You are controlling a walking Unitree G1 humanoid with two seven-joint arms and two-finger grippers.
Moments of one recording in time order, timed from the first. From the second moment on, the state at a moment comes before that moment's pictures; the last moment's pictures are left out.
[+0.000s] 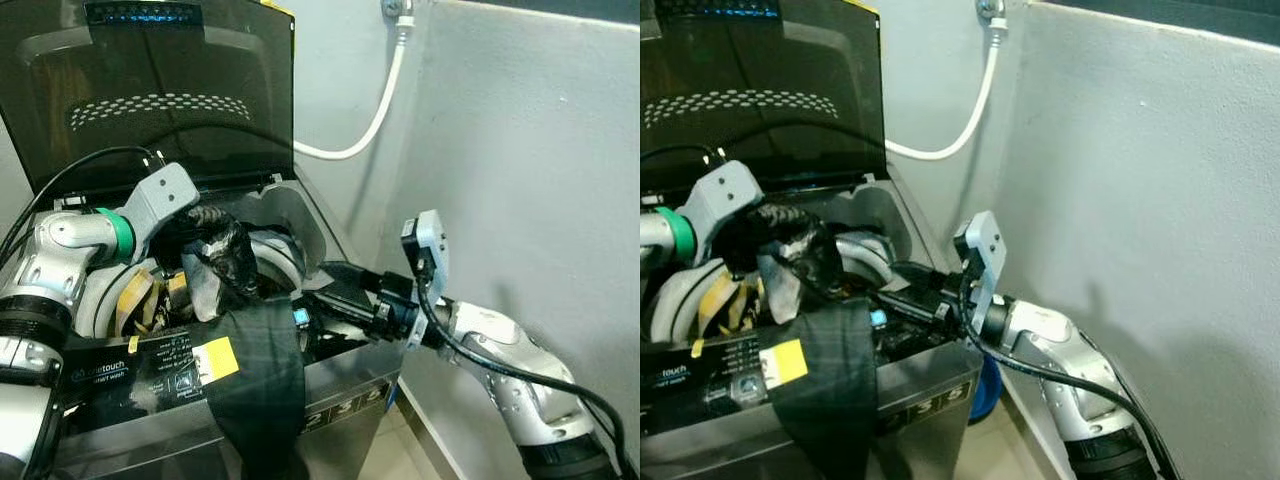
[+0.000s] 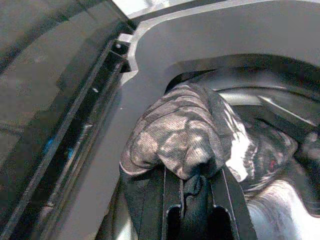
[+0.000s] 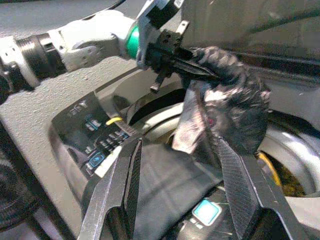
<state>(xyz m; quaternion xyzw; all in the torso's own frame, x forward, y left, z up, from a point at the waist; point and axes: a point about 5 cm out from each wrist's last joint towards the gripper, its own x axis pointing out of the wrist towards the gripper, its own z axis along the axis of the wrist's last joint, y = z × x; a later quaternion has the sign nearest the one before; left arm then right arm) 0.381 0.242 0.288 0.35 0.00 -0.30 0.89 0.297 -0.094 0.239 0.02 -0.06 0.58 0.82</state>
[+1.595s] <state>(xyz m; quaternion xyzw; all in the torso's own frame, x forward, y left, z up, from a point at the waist) 0.350 0.207 0.378 0.08 -0.19 -0.50 0.84 0.308 -0.102 0.221 0.02 -0.01 0.46 0.89</state>
